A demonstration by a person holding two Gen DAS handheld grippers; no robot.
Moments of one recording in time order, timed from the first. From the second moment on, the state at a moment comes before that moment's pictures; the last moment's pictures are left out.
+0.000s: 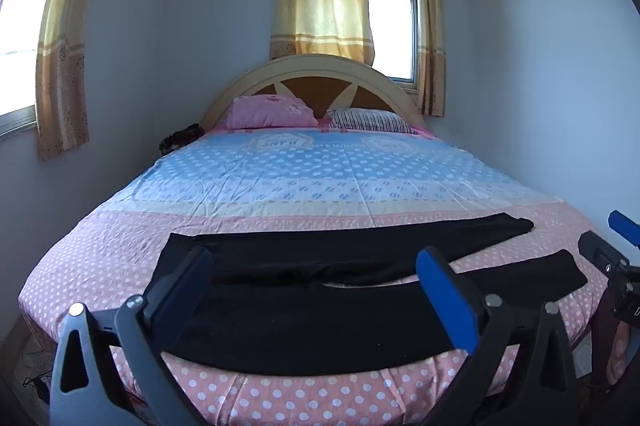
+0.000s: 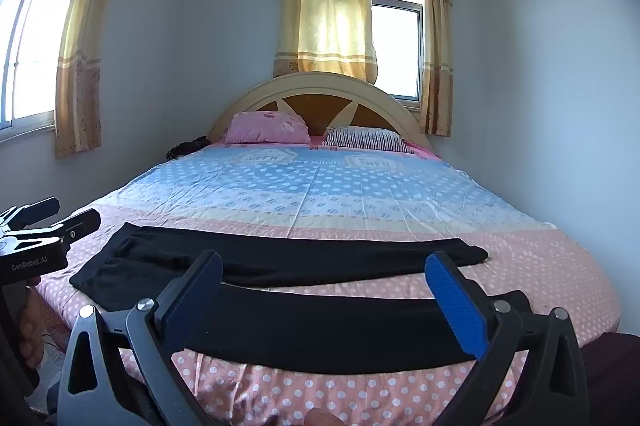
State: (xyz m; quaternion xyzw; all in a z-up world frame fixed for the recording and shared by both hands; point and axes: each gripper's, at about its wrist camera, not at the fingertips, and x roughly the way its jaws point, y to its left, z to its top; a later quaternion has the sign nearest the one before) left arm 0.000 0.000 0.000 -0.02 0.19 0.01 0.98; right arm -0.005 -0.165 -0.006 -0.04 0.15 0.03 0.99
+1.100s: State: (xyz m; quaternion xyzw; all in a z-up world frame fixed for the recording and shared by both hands) left arm 0.001 0.003 -0.005 -0.02 0.18 0.04 0.98; right arm -0.003 -0.171 -0.009 -0.02 0.16 0.03 0.99
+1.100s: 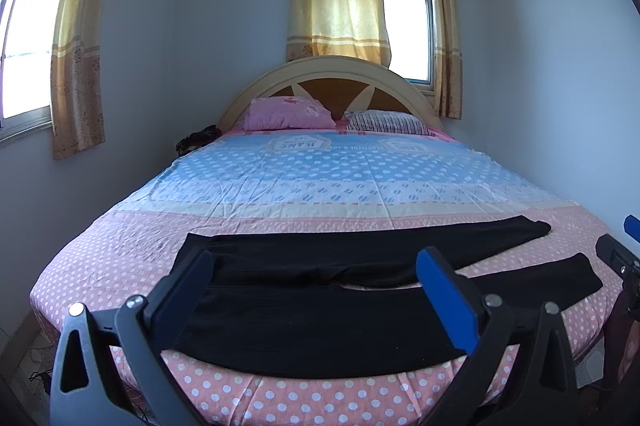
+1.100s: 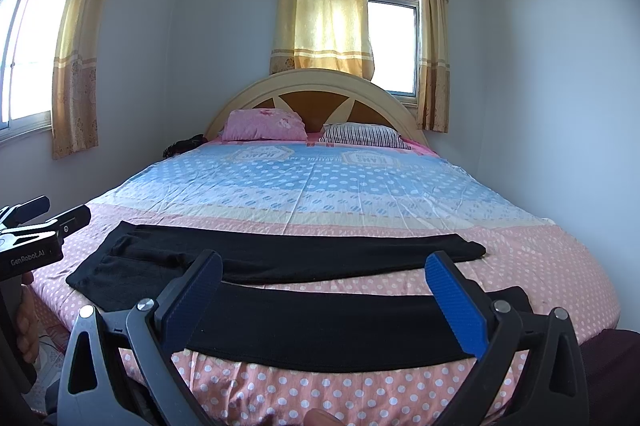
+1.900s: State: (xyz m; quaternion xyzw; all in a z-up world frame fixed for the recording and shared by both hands) left arm 0.003 0.006 -0.007 -0.02 0.18 0.04 0.98; right arm 0.001 -0.173 -0.015 -0.02 0.16 0.03 0.99
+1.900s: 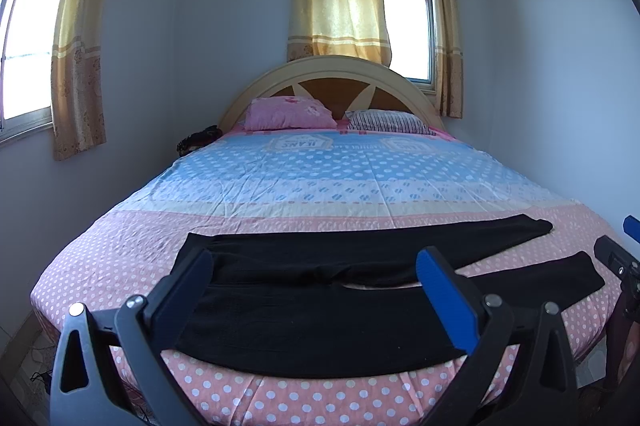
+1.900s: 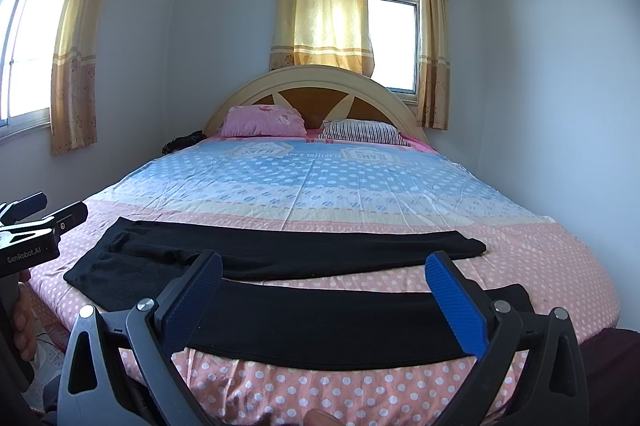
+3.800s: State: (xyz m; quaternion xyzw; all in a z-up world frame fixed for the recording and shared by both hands) left arm 0.190 0.184 -0.086 0.06 0.31 0.15 0.93; right arm 0.162 -0.288 -0.063 0.00 0.29 0.02 0.96
